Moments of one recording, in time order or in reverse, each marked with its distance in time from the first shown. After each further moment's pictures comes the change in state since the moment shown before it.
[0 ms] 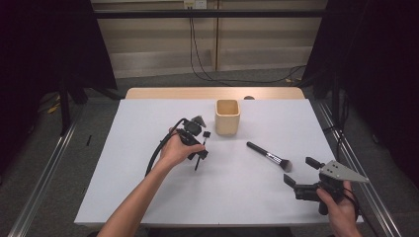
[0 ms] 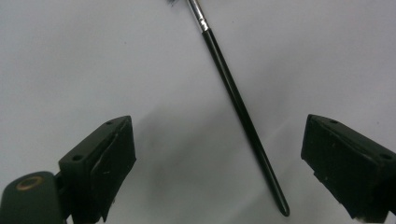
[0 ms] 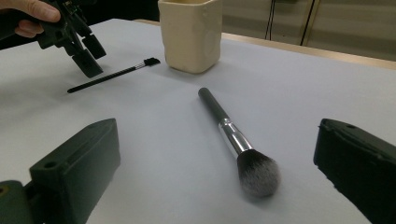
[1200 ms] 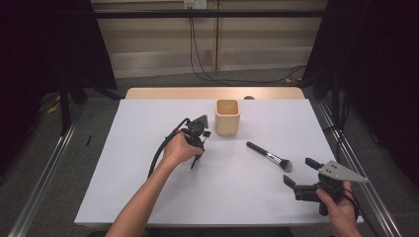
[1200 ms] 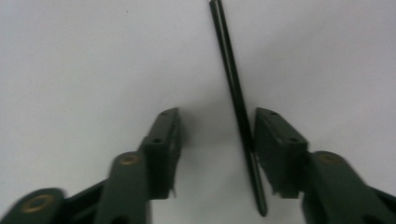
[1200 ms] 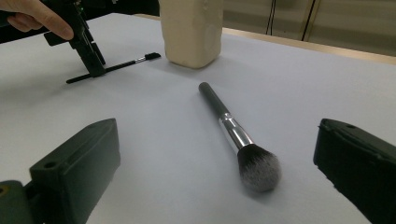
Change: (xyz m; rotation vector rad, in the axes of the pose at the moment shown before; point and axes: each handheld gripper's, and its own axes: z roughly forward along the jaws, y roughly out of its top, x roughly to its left) left arm 0.000 0.012 0.007 0.166 0.034 -0.075; right arm 0.000 -0.002 0.001 0.018 -0.001 -0.003
